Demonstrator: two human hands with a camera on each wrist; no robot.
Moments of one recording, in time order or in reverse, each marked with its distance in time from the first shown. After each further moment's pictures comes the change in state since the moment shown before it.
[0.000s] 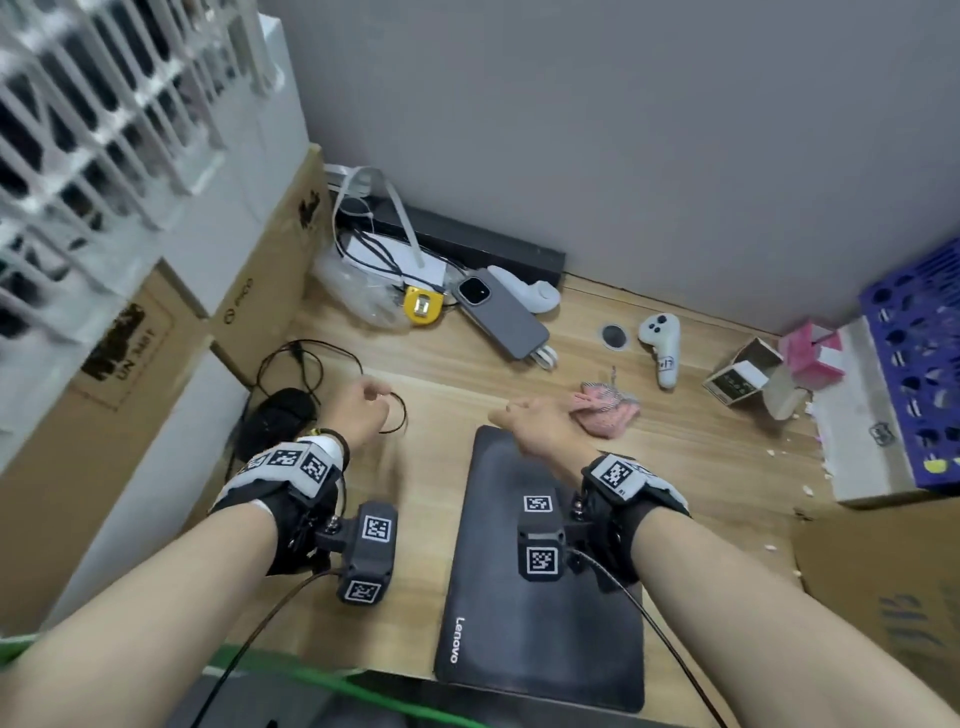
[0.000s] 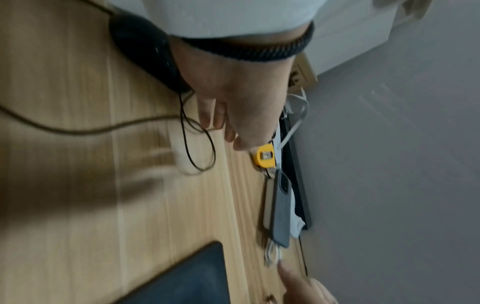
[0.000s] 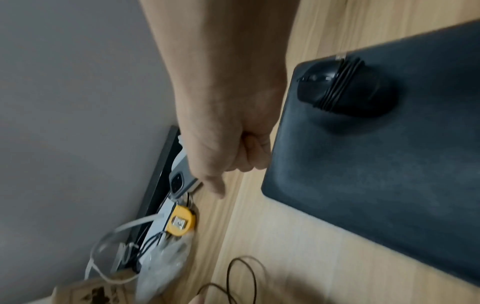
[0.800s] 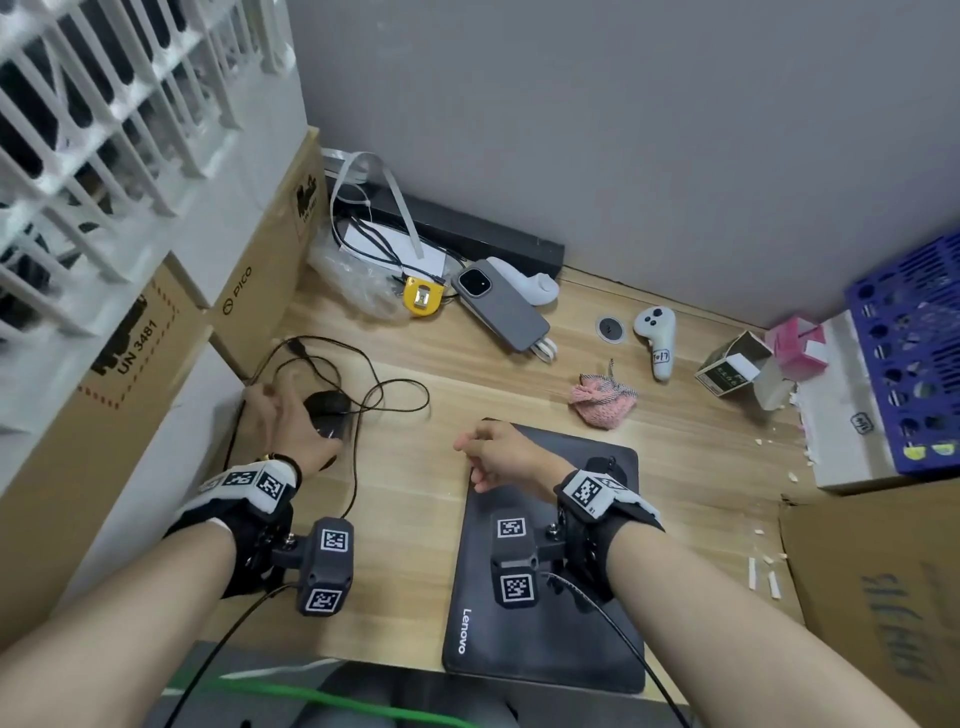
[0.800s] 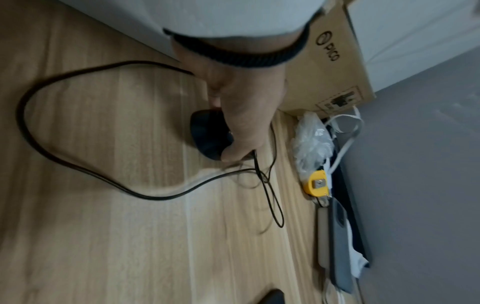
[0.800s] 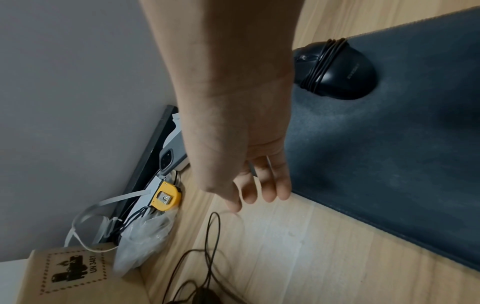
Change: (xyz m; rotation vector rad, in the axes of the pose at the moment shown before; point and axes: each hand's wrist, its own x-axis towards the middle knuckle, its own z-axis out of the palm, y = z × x) left_hand -0.009 -0.064 -0.032 0.287 0.188 -0.073; right_hand -0.008 0.012 0.043 0.014 -0.356 0.089
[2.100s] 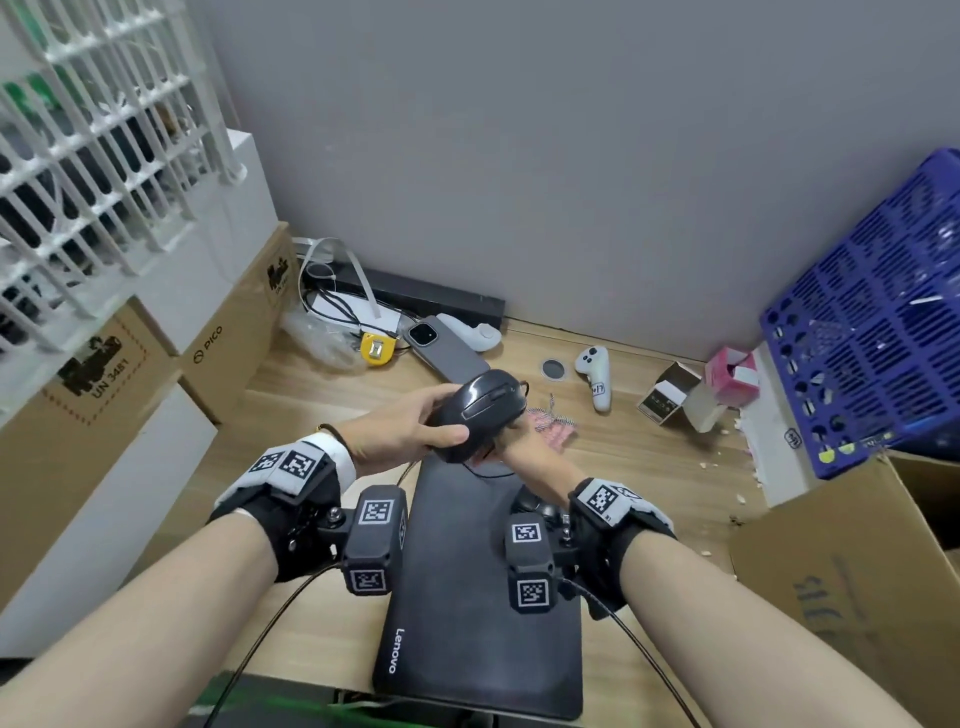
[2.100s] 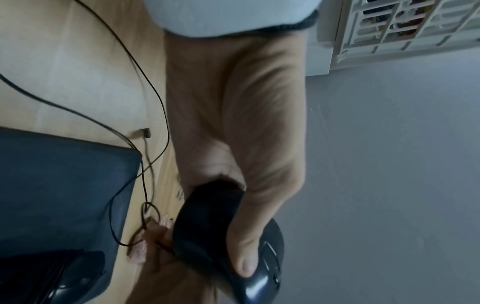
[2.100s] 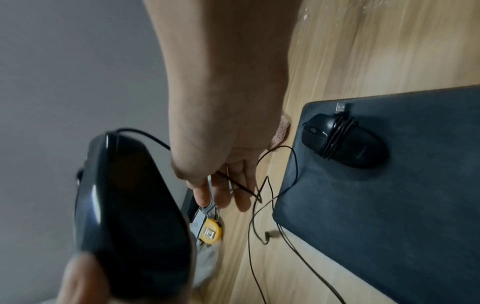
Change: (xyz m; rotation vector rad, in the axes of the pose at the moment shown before) left_hand -0.117 0.184 -0.006 -0.834 -0.962 0.568; right_hand -0.089 0.010 -0.082 0.058 0.232 -0.469
